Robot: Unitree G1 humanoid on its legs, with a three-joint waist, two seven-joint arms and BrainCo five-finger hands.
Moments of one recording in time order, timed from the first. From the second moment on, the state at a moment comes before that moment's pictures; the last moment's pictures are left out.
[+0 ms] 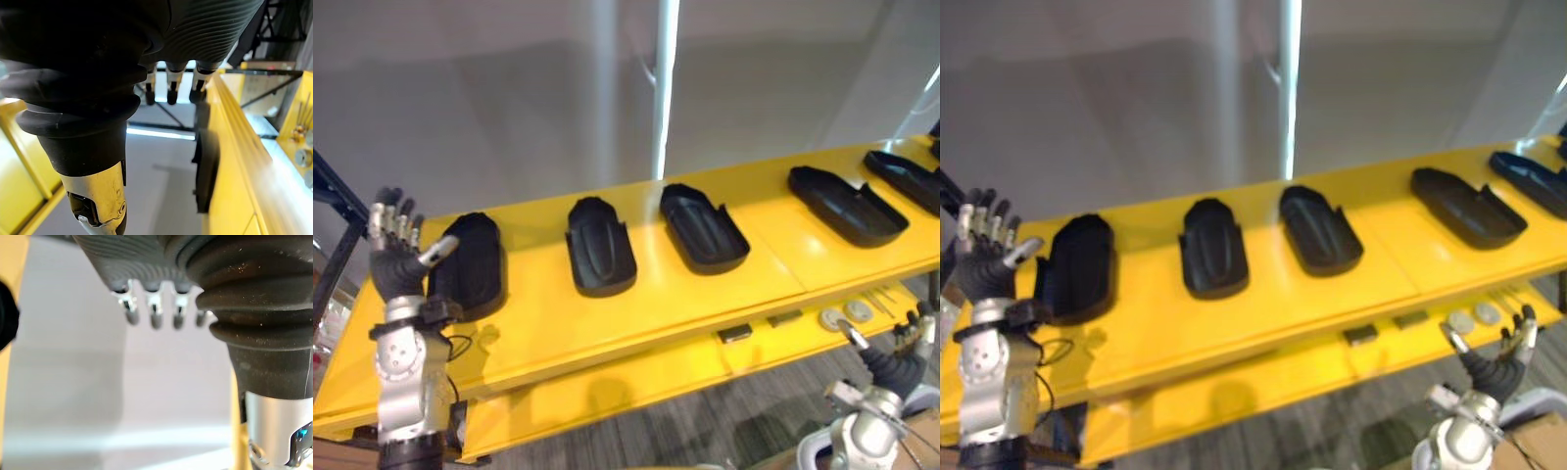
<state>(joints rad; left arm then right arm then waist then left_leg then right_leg) 0.05 0.33 0.29 -0.15 -0.50 -0.21 0.04 0.27 -0.14 -0.37 0.05 0.07 -0.42 -0.36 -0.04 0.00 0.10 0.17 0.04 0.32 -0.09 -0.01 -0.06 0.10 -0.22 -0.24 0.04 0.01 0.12</state>
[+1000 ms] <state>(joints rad) 0.08 0.32 0.12 0.04 -0.45 0.00 0.00 0.27 -0.18 -0.26 0.05 0.09 -0.39 -0.31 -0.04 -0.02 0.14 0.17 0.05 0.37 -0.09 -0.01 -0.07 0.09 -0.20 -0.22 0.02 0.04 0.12</state>
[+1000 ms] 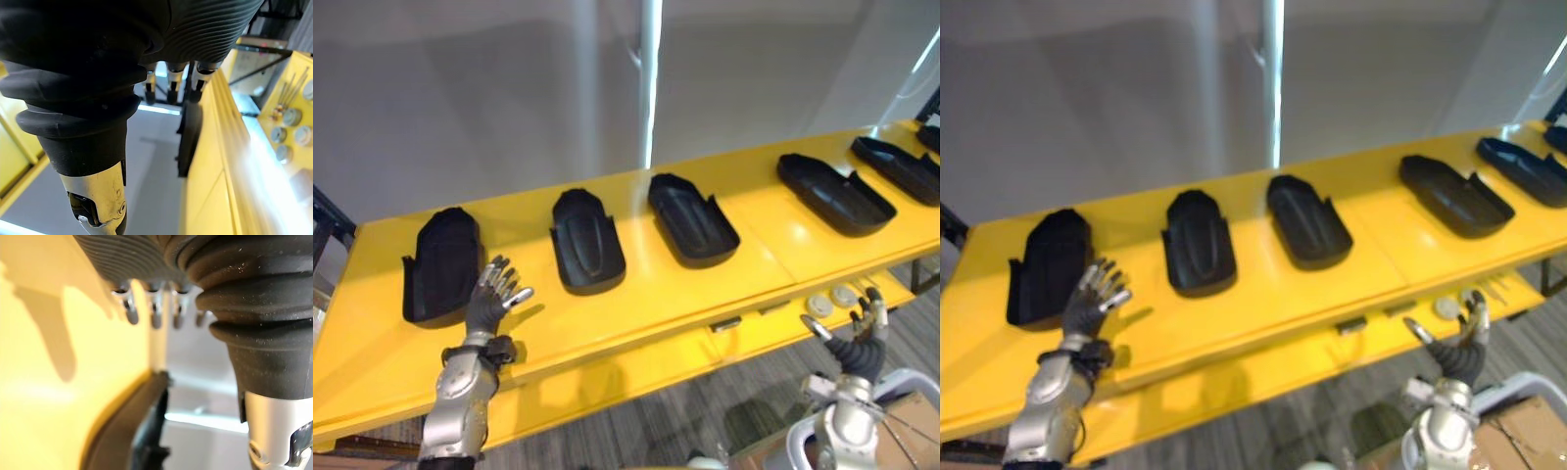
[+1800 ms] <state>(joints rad) 0.07 0.30 0.11 0.08 -0.35 0.06 0.15 0.27 -0.18 -0.26 0.06 0.10 -0.39 -0.30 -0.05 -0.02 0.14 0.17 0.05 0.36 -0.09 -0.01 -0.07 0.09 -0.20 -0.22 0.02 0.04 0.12</state>
